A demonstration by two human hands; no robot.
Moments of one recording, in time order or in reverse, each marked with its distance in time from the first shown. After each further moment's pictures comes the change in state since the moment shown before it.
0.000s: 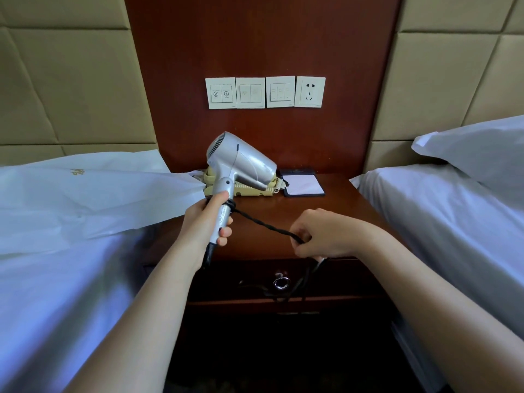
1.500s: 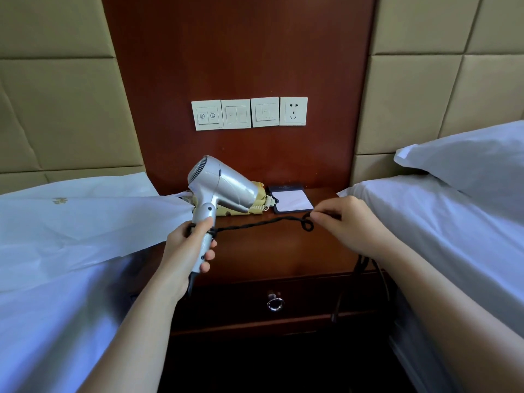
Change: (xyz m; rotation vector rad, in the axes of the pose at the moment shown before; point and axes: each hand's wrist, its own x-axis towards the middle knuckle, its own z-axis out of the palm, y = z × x) left_hand -0.005 -0.002 -0.005 0.103 0.073 0.115; right_hand -0.016 0.043 -0.016 0.181 0.660 0.001
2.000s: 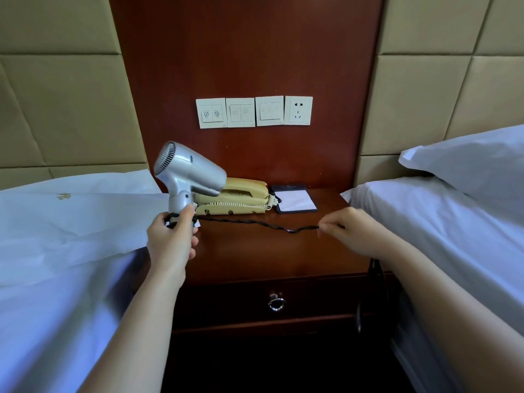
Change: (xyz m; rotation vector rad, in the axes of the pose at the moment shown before) left_hand 0.010 0.005 -0.005 -0.002 0.350 0.139; right_hand 0.008 0.026 0.002 -0.155 -0.254 0.072
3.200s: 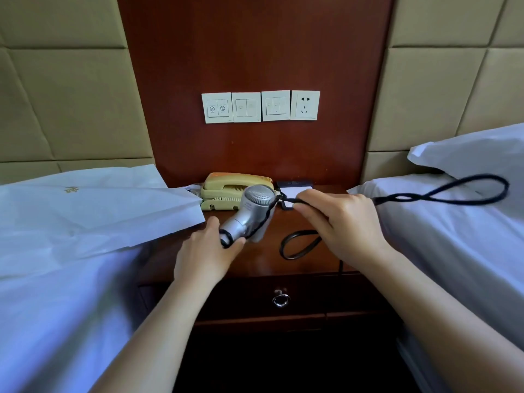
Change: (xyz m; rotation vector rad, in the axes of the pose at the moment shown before) left_hand -0.023 -0.018 0.007 1.096 -0.234 0.413; right_hand -0.010 -0.057 0.014 -0.189 0.706 -0.474
